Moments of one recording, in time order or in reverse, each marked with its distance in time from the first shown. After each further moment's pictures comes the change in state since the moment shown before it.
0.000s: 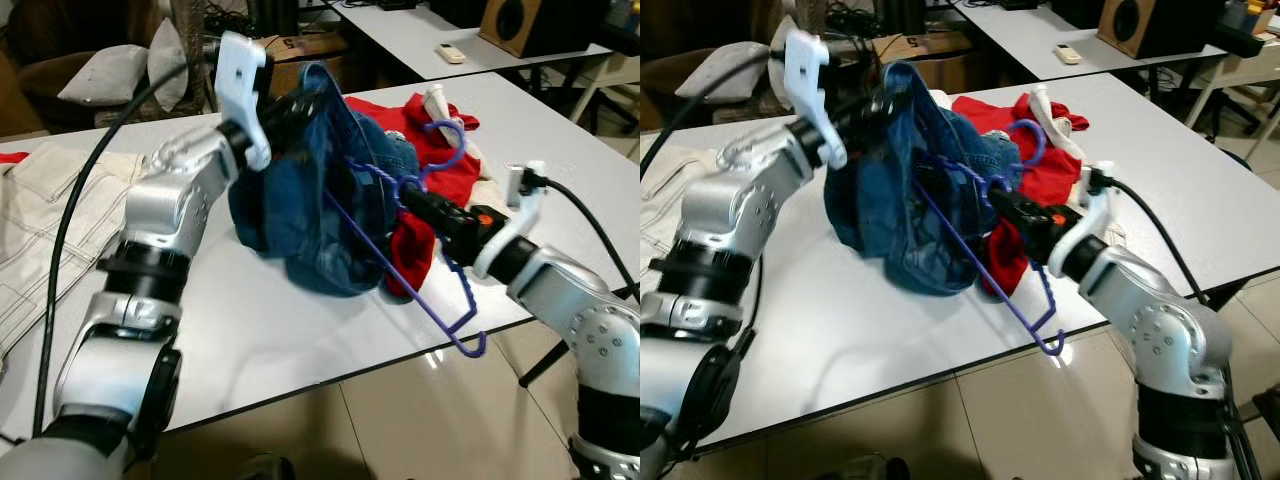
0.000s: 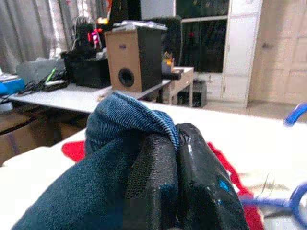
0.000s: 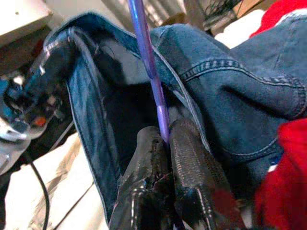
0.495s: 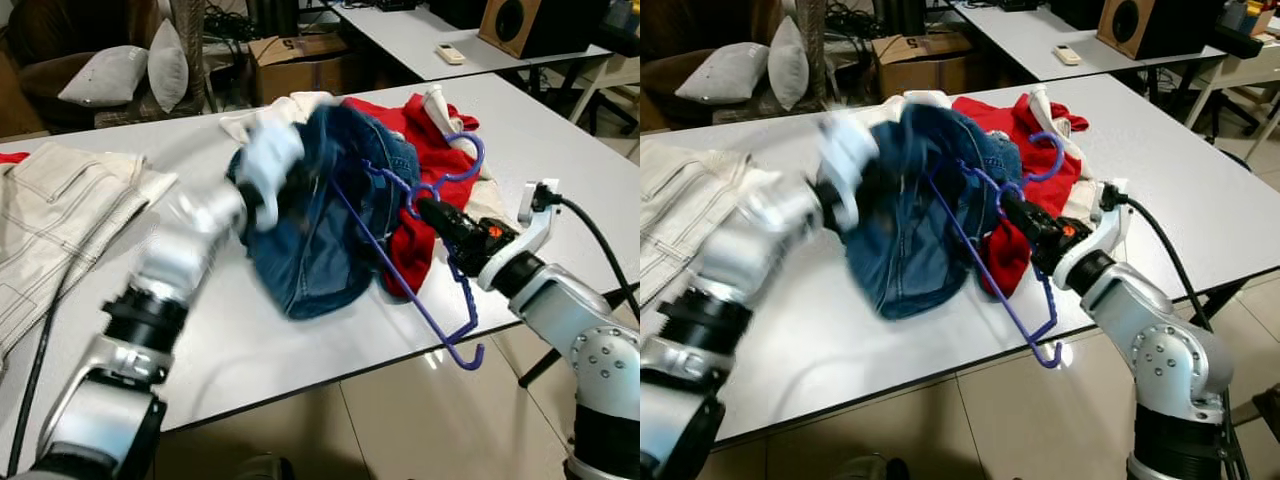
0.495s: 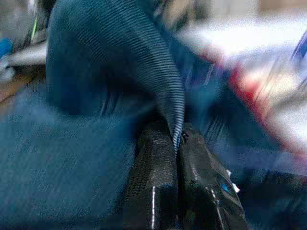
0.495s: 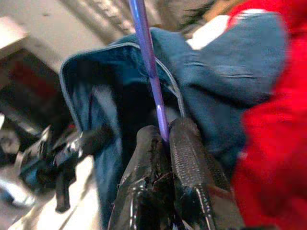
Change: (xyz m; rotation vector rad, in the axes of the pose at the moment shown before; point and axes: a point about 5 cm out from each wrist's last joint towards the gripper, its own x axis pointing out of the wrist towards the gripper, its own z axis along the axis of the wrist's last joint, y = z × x) left arm -0.017 -0.023 -0.072 0.221 0.353 -0.014; right arm -0.005 -0.013 -0.015 0.071 -0.020 -0.126
